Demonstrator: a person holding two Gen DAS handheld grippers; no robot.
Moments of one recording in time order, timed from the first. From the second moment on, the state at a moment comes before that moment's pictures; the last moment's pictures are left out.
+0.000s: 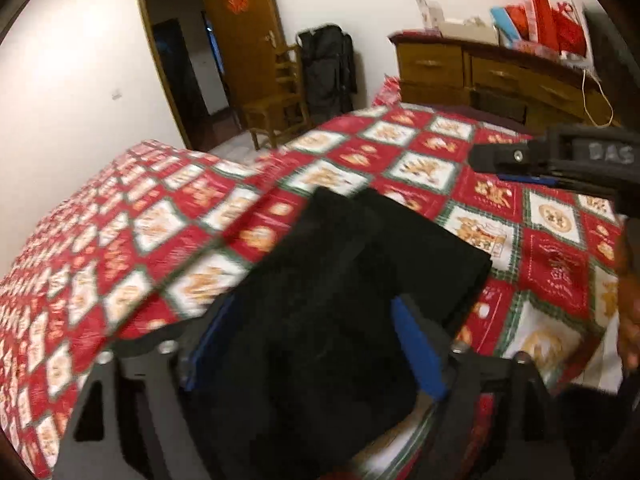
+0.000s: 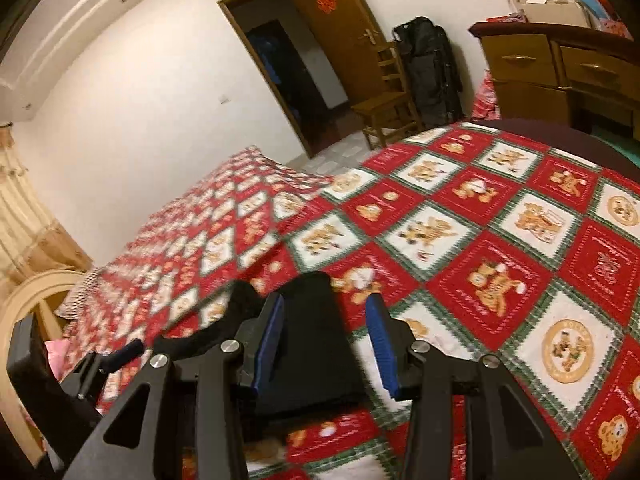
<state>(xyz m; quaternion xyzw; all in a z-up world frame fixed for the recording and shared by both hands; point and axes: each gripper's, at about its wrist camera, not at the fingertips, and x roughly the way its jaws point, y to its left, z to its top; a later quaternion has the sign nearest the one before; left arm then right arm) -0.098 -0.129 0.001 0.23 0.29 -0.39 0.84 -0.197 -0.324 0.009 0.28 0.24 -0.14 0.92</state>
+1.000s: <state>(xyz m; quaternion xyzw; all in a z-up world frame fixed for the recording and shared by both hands) 0.021 0.013 -0.020 0.06 0.41 -0.14 0.90 -0.119 -0.222 0.007 0.05 0.34 -0.02 0.94</state>
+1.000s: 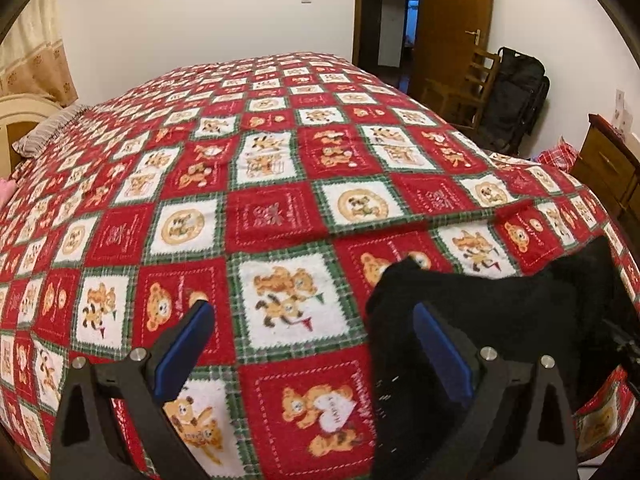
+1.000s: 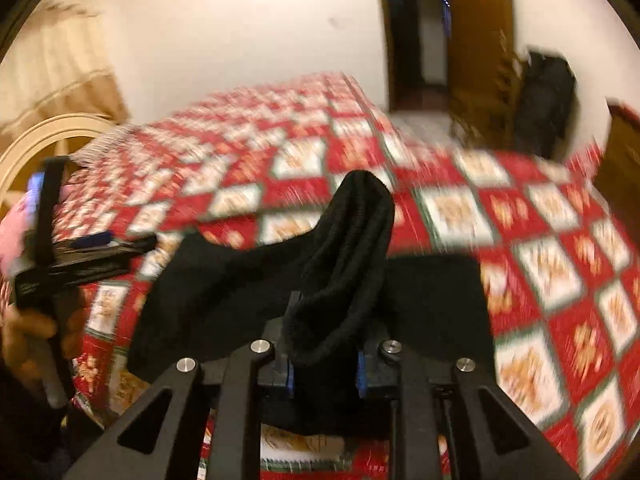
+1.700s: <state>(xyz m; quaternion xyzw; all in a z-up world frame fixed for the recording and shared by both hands) 0.028 -0.035 -0.040 0.12 0.41 -0.08 0.90 -0.150 -0.285 0.022 0.06 0.30 -0.08 0.95</state>
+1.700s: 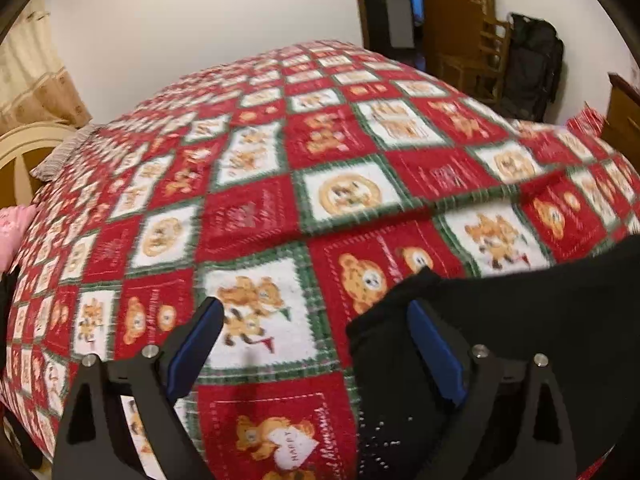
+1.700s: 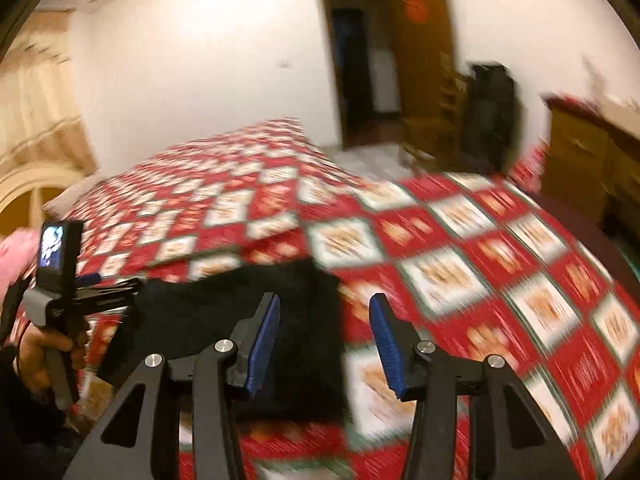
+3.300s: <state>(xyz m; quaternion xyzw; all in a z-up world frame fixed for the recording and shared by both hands) -0.012 -0.065 -0.044 0.13 0.42 -0.14 0.89 -0.187 -0.269 -0.006 0.08 0.31 -0.14 0.94</state>
